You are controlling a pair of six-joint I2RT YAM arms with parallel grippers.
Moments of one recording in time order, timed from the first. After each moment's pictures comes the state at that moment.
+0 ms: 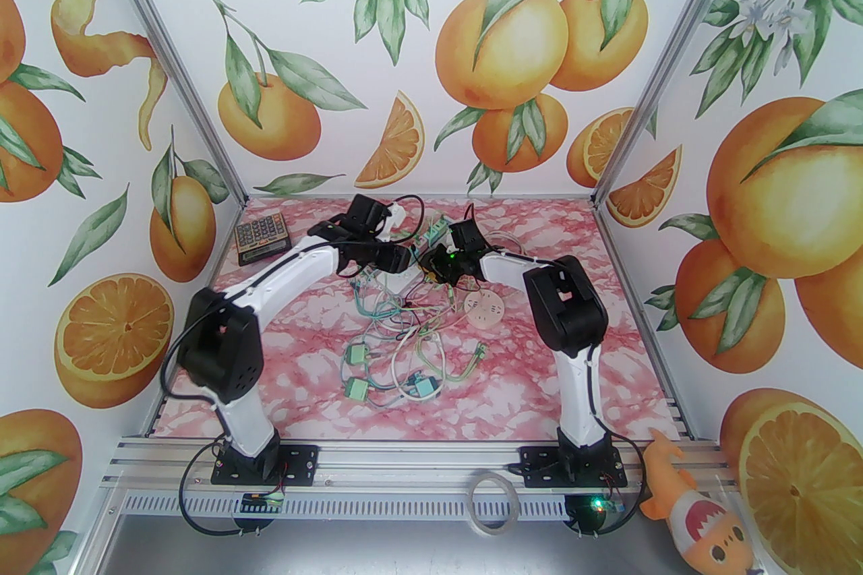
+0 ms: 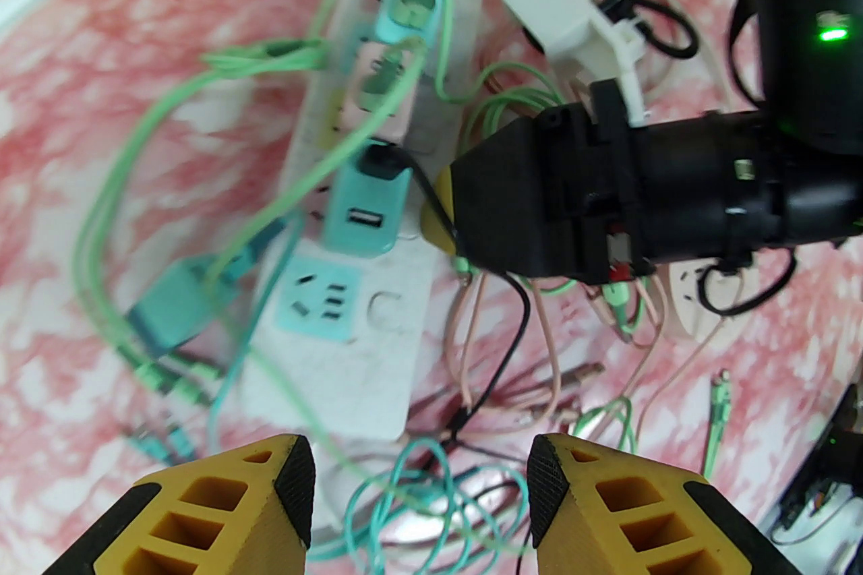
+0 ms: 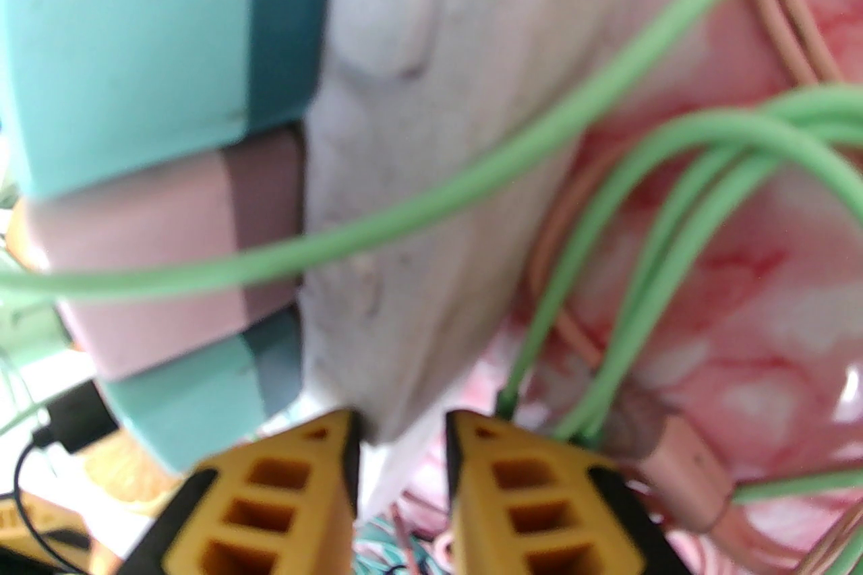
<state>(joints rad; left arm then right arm) -0.49 1.87 1.50 -0.60 0.19 -0.10 0.40 2.16 1.40 -0.11 -0.49 1.04</state>
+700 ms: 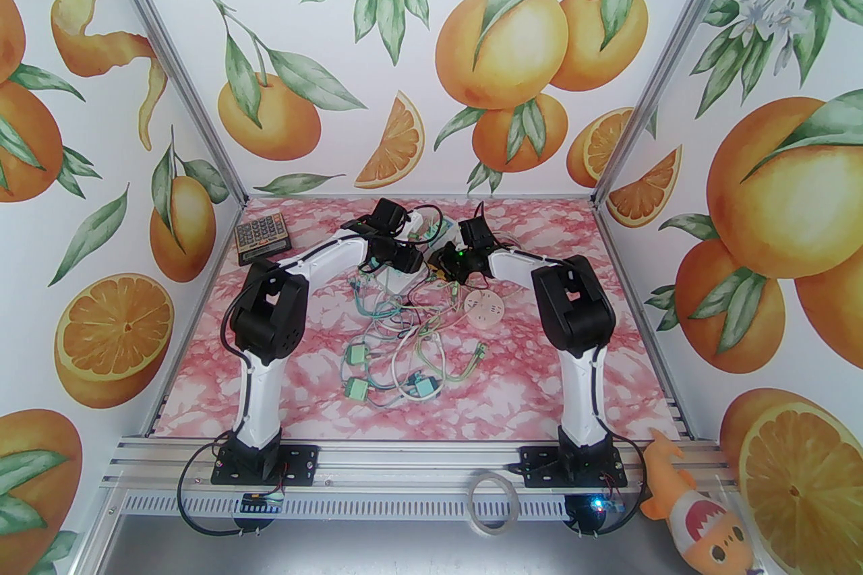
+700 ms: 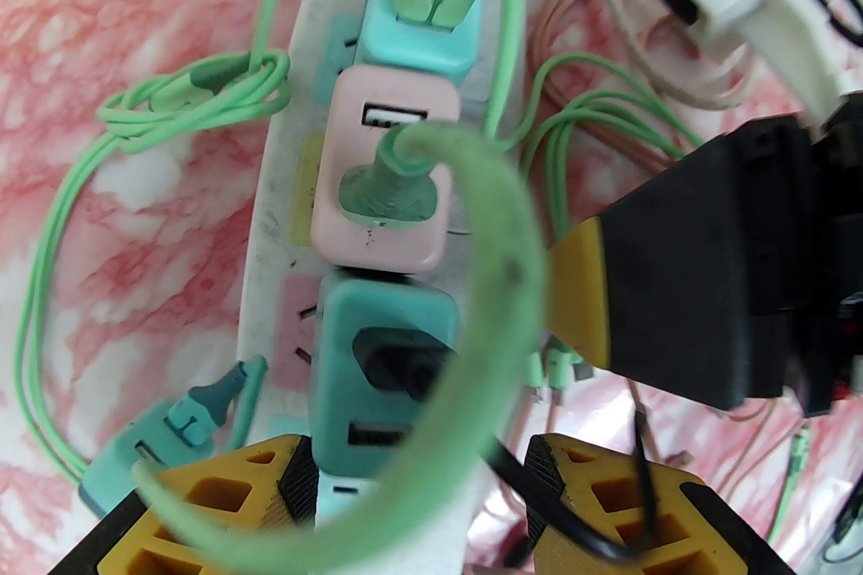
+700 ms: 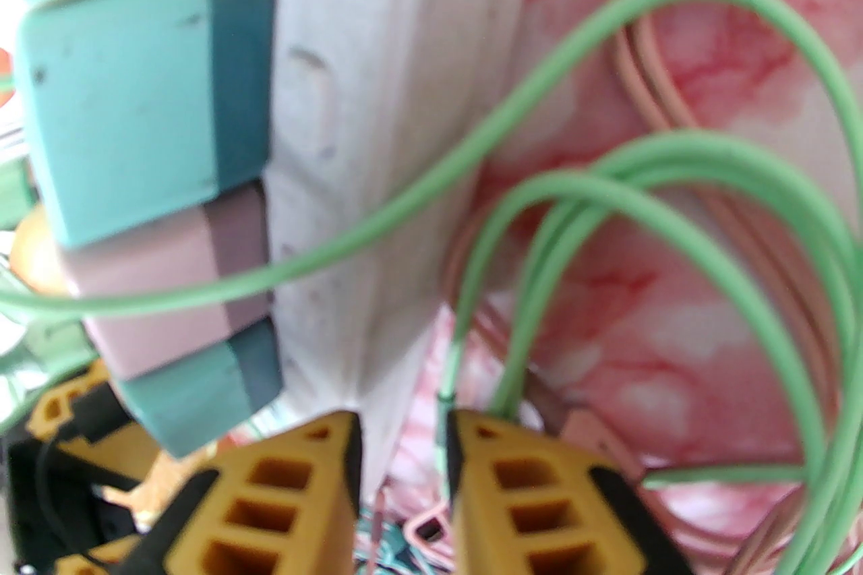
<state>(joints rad) -0.50 2.13 1.68 -0.56 0.17 0.01 0.36 2.14 1.41 -0.16 -0.50 1.03</state>
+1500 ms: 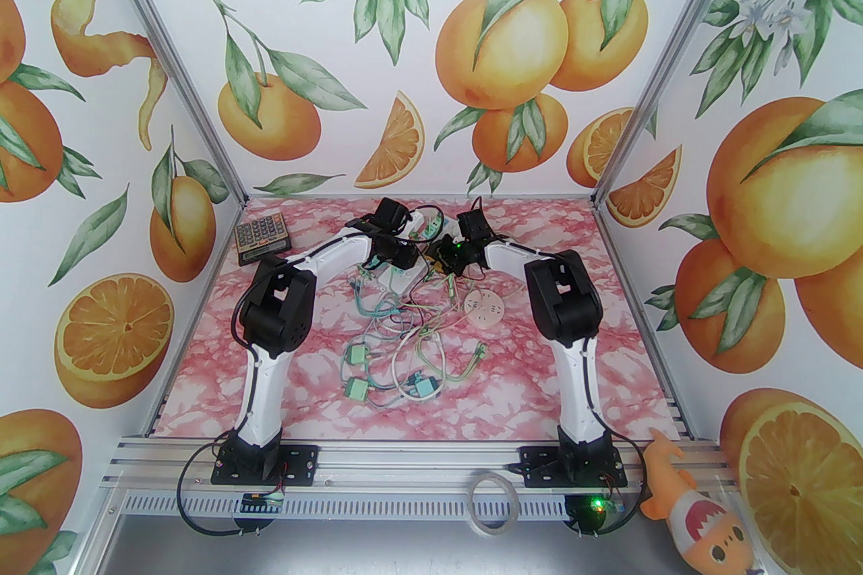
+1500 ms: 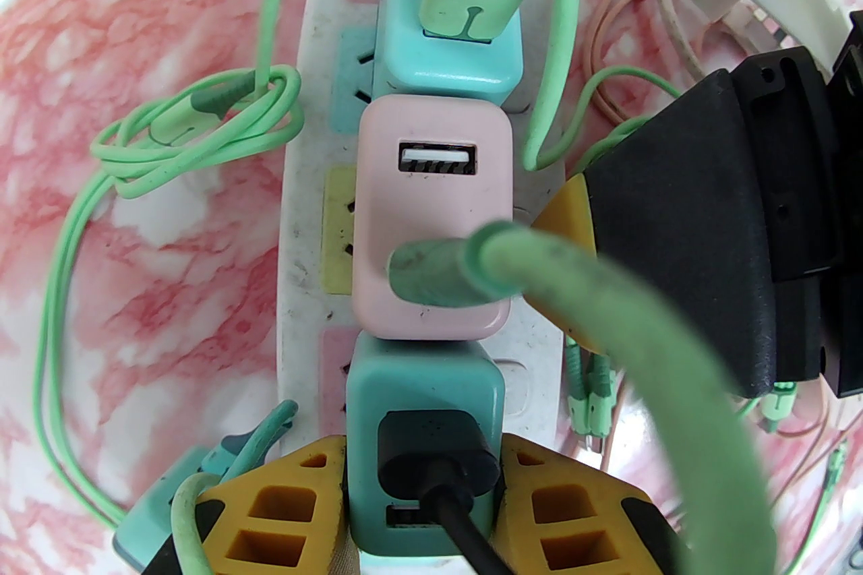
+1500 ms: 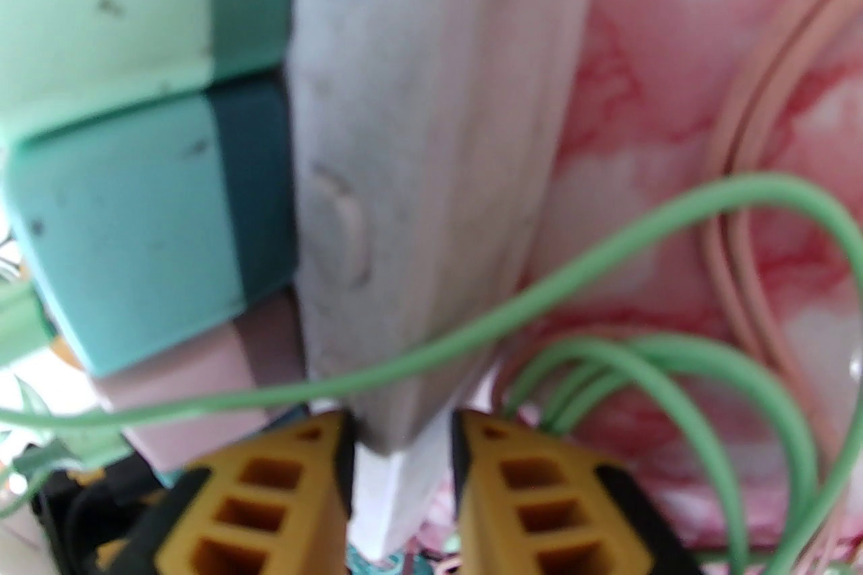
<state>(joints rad) -0.49 2.18 1.72 -0.56 0.14 0.02 0.35 2.25 1.57 -0.23 -0.53 1.01</state>
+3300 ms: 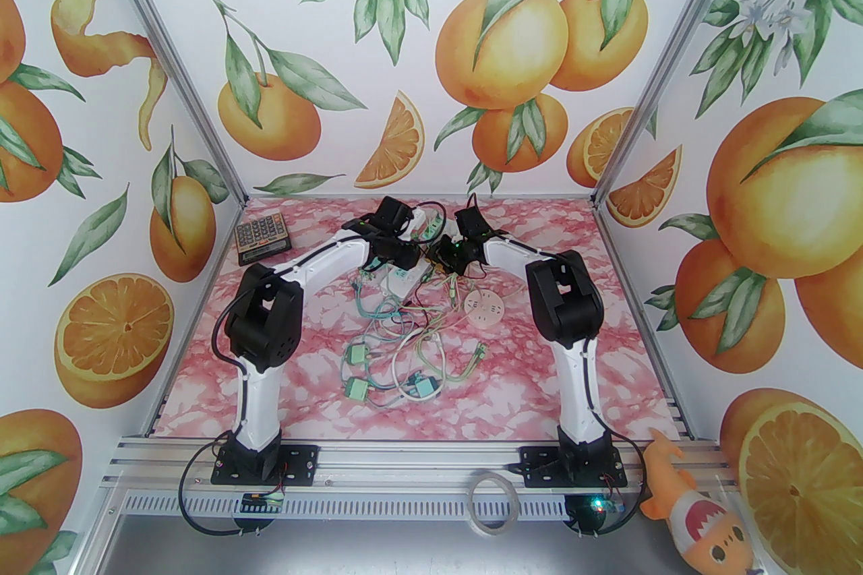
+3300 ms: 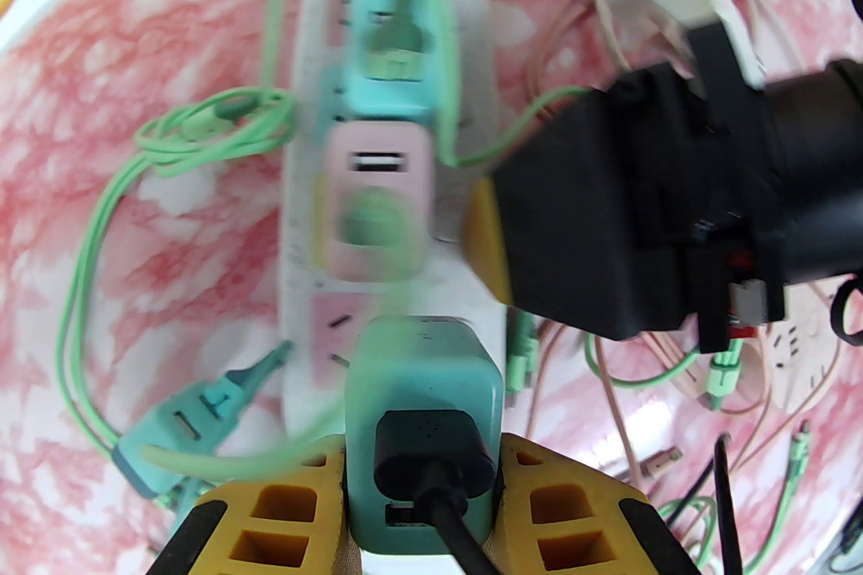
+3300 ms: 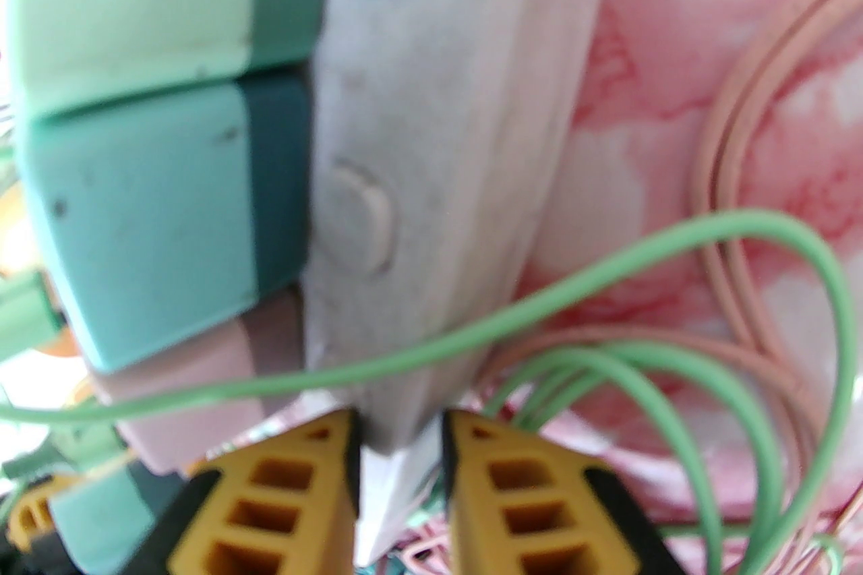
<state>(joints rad) -0.56 2.05 1.66 -0.59 0.04 -0.01 0.36 2.24 1.60 -0.33 -0.49 0.90</state>
